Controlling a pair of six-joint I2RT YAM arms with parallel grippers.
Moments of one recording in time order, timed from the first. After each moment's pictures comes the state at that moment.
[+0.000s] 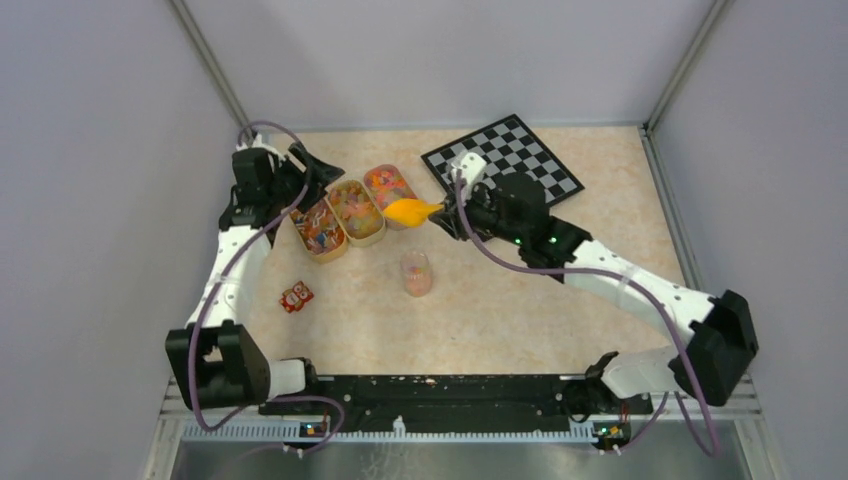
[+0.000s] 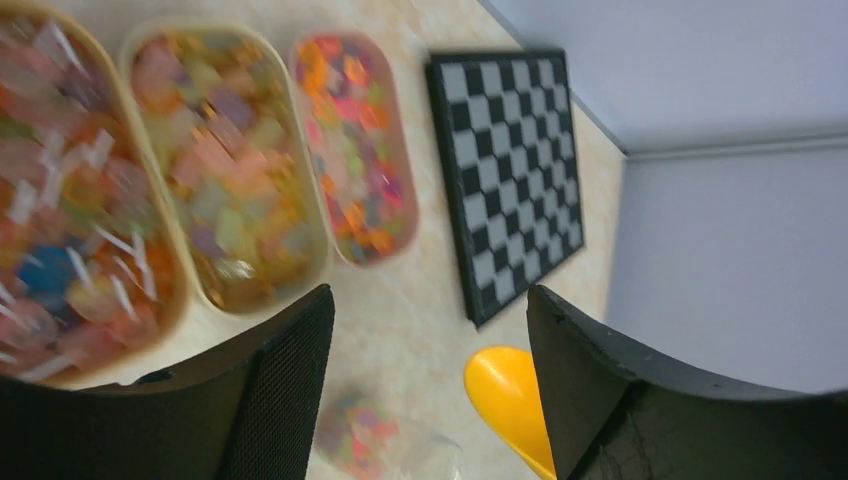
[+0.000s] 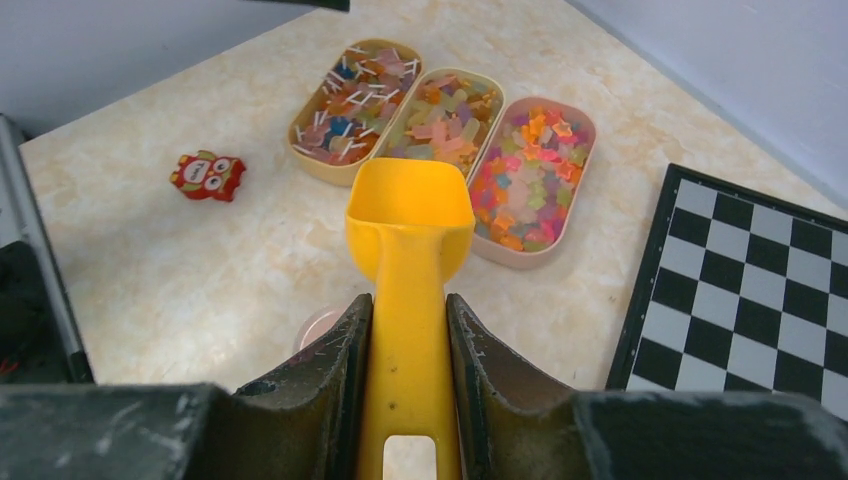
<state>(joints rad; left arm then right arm) 0.08 1.25 1.04 -0.26 0.47 -0.84 0.79 1.26 1.04 0.01 -0.20 -0.02</state>
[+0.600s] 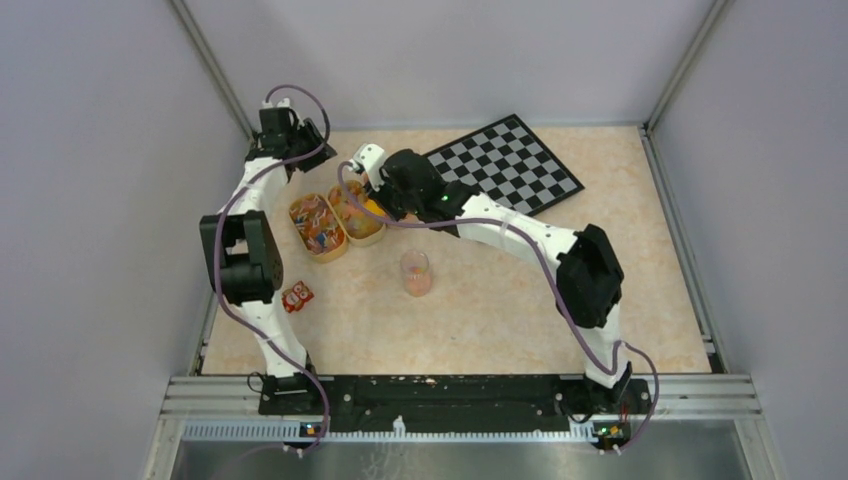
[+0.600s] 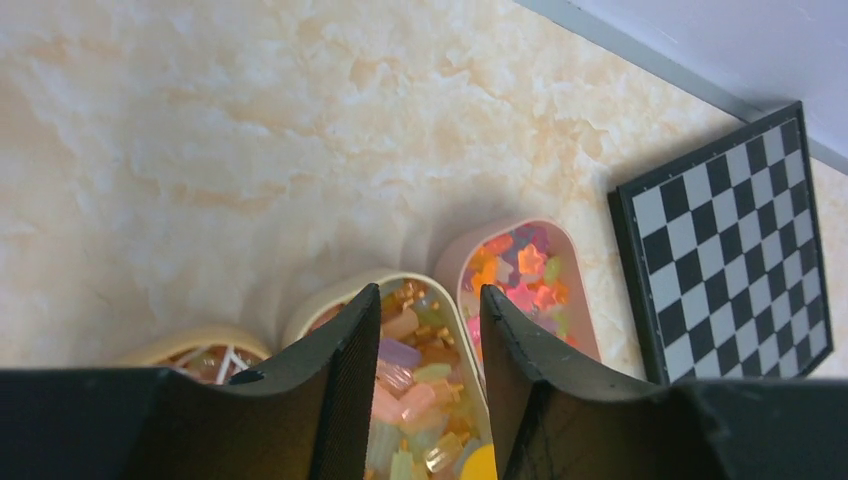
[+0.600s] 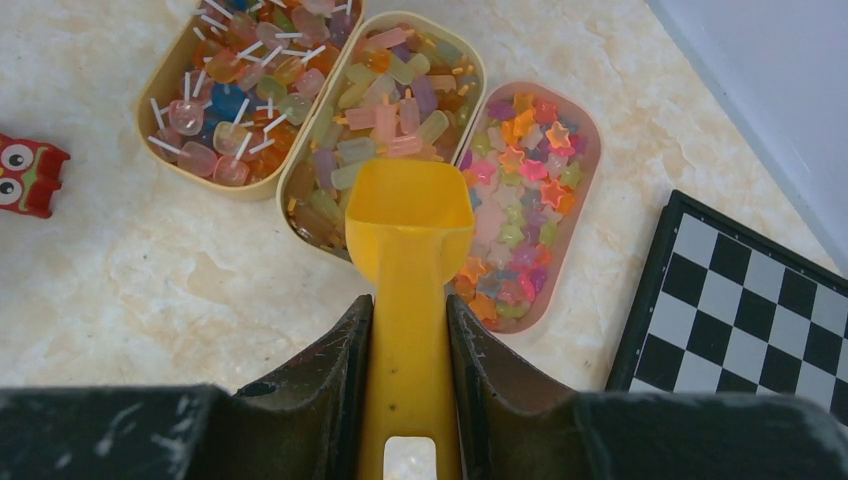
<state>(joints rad) 0.09 1.92 1.57 -0.27 0.26 -0.46 0.93 1.98 1.77 -0.29 0.09 -0.18</state>
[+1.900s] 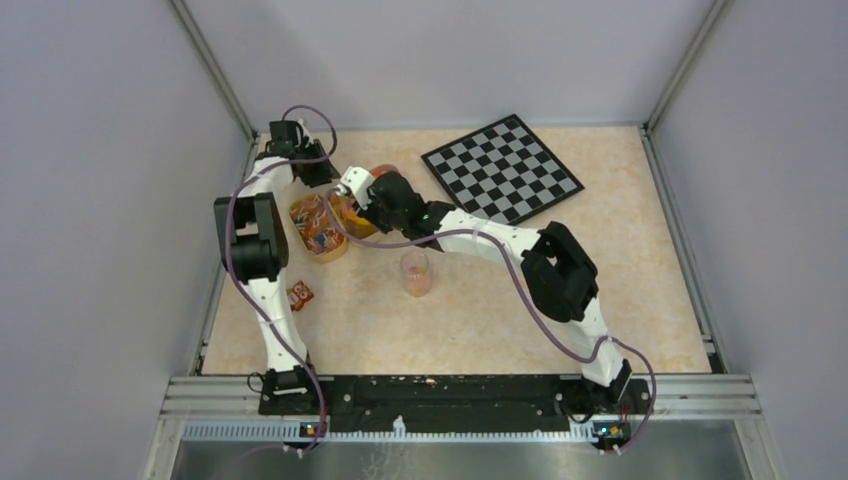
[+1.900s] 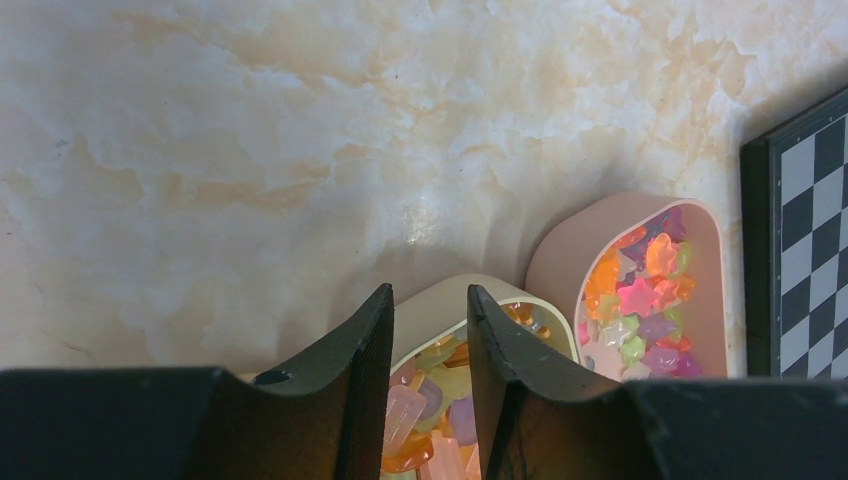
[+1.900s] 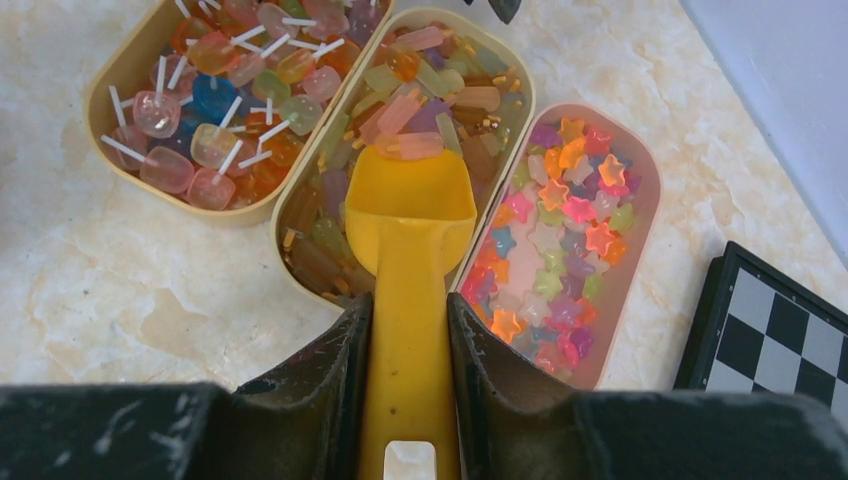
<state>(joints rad) 0.11 2.17 1.71 -0.36 0.33 -0.35 0.95 2.14 1.76 -0.11 0.09 -0.26</state>
